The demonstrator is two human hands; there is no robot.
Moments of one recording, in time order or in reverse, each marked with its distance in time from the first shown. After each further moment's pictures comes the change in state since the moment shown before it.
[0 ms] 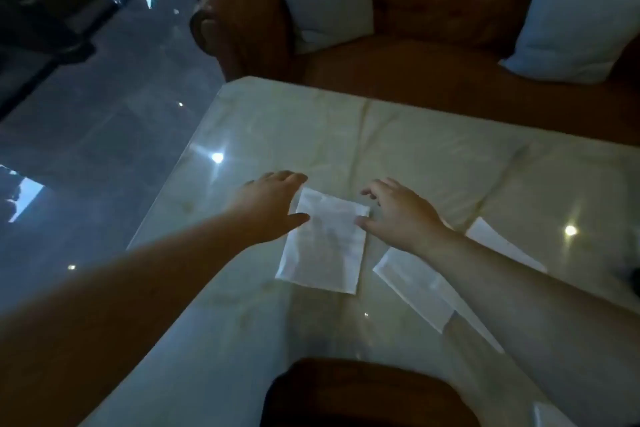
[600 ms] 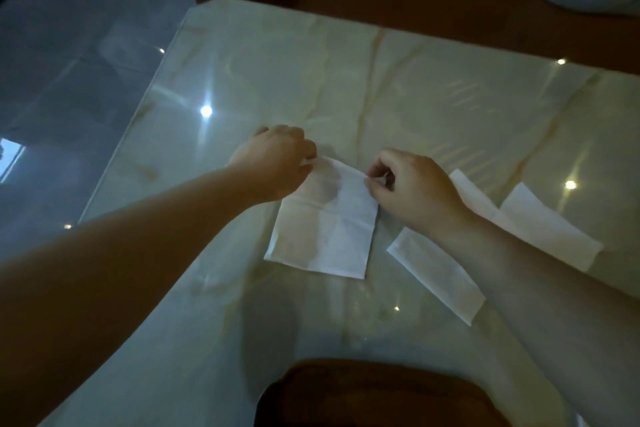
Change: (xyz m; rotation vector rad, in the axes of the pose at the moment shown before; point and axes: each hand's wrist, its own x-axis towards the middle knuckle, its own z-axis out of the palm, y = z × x) left_hand 0.059 -0.016 0.046 0.032 0.009 0.102; right_hand 0.018 0.015 0.037 0.147 0.147 -0.008
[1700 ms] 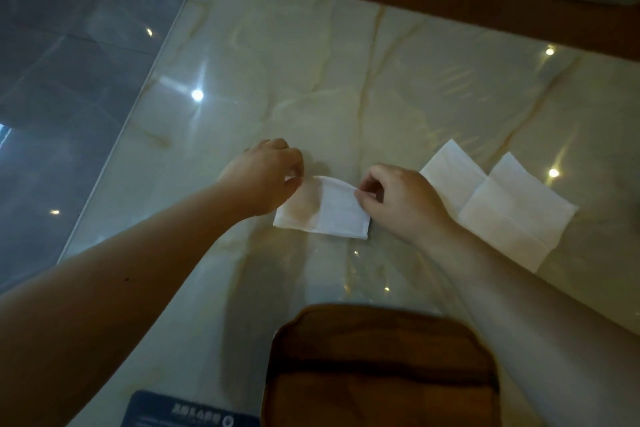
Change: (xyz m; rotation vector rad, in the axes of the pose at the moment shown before) left_hand -0.071 0.006 0.013 -0.218 -0.051 -0.092; right_hand -0.055 -0.021 0.024 0.022 -0.044 0.054
